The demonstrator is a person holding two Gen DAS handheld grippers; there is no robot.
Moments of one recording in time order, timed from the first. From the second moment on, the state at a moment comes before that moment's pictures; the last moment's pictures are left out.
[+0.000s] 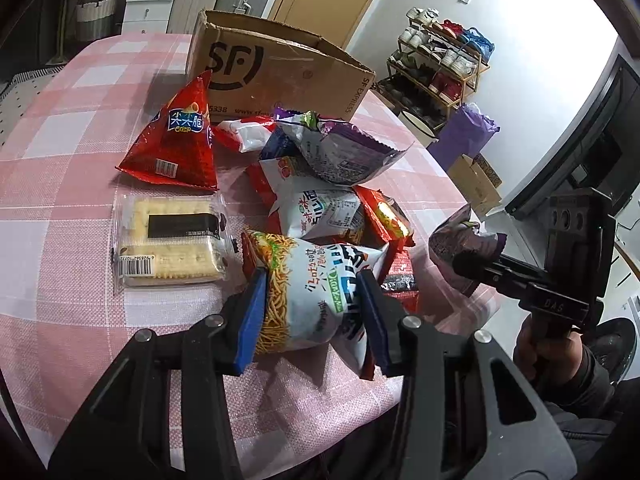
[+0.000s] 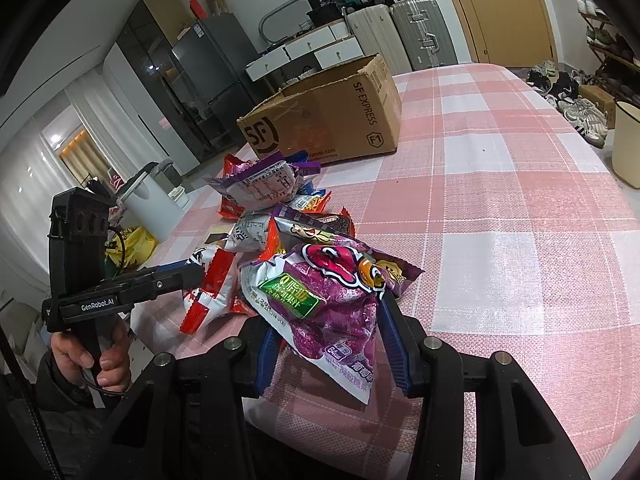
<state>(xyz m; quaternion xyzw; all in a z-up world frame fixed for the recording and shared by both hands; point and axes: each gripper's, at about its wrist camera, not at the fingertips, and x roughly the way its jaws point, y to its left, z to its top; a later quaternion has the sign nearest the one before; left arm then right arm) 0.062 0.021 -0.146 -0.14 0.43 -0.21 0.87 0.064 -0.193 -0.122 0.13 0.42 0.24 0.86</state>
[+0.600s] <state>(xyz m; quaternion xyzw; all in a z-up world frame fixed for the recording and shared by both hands) 0.046 0.034 -0.128 -0.13 0.40 -0.21 0.88 0.061 -0.191 -0.112 0.13 0.41 0.25 0.87</state>
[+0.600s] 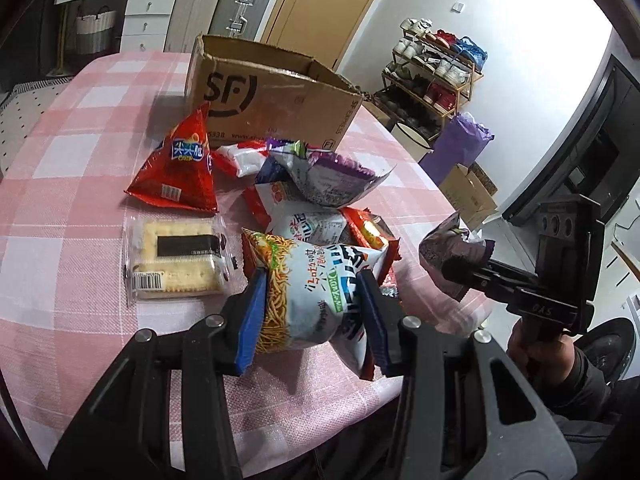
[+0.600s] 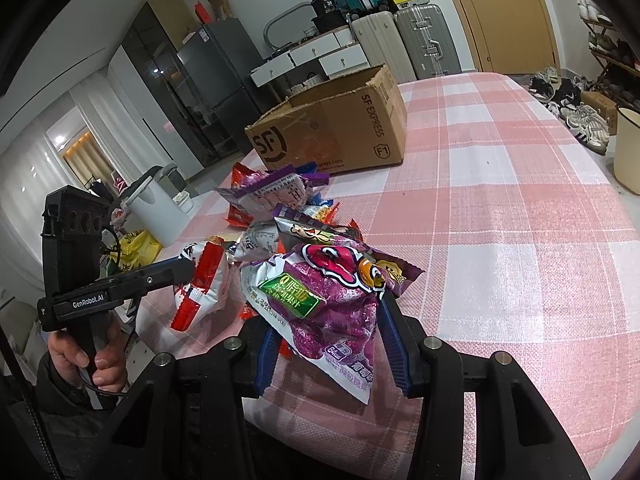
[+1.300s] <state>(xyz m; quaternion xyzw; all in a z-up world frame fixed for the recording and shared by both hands) 0.051 0.068 -0.059 -0.14 0.34 -0.18 0.91 0.083 -0.161 -0.051 0.13 0.35 0.31 0.87</state>
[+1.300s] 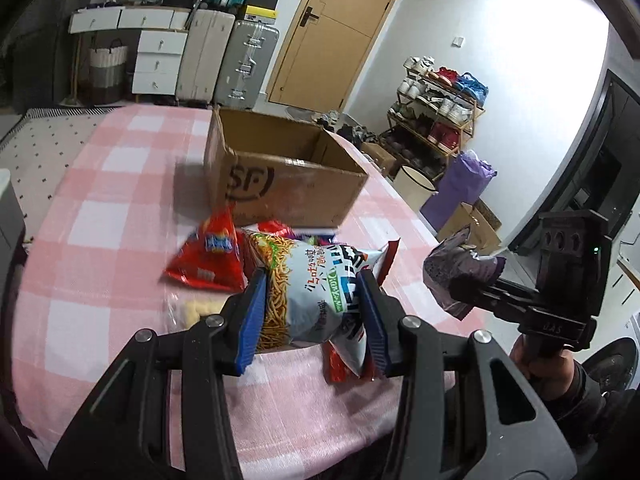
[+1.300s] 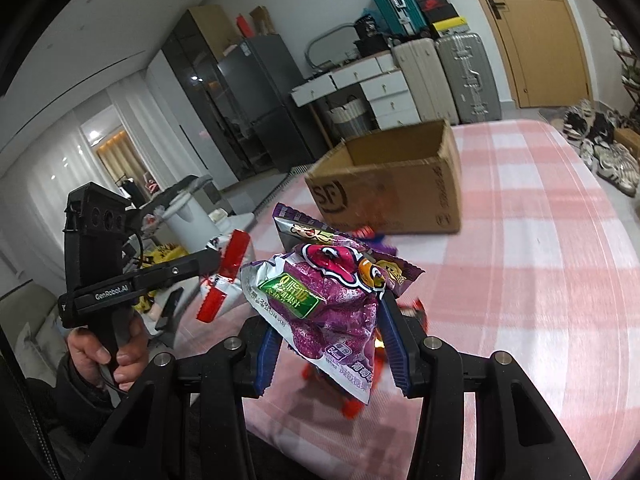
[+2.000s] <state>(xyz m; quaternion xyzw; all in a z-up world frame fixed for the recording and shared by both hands) 0.143 0.076 0.042 -0.14 0.29 -0.17 0.93 0.173 -0.127 0.014 0.09 0.32 0.35 0.88</state>
